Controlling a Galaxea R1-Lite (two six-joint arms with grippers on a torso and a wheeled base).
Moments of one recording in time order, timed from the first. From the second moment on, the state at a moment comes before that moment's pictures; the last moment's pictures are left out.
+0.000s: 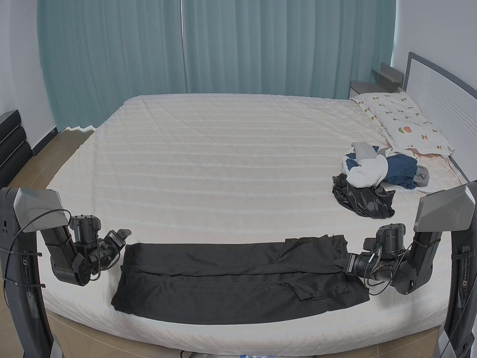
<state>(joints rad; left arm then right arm) 0.09 2.38 -0.64 -1.16 -0.05 -0.78 0.15 2.38 -0.51 -1.22 0.28 0.41</state>
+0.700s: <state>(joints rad) 0.08 2.32 -0.58 -1.15 -0.07 -0.78 0.15 2.30 -0.45 -1.22 0.26 0.42</state>
